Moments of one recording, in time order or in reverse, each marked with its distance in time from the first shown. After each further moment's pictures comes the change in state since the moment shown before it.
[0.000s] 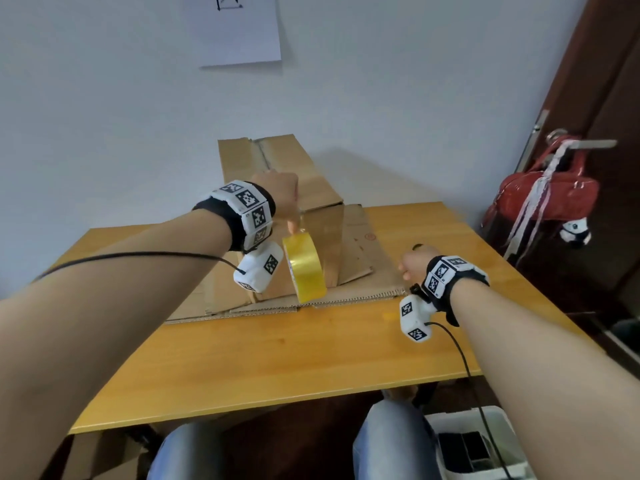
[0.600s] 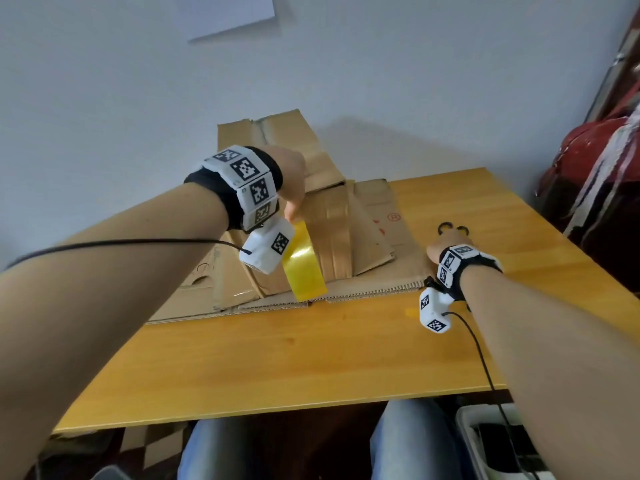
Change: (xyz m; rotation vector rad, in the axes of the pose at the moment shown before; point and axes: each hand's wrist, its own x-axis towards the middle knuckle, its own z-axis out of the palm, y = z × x) left_hand 0.039 0.036 -0.006 0.345 -0.157 -0.115; right_hand 0.080 0.022 0.017 -0.169 0.150 -0.031
